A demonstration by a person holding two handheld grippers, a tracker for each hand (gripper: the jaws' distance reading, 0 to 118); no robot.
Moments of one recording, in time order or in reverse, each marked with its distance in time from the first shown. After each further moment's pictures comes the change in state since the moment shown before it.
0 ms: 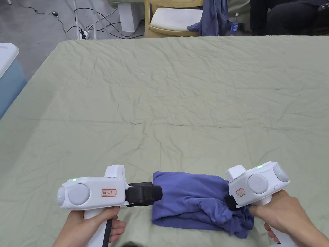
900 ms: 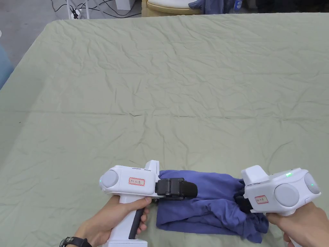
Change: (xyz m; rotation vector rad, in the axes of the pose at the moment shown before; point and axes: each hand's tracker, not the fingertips) left arm -0.029 0.029 -0.120 -0.198 -0.415 0.055; right arm 0.007 -0.006 -0.010 0.066 0.049 -0.047
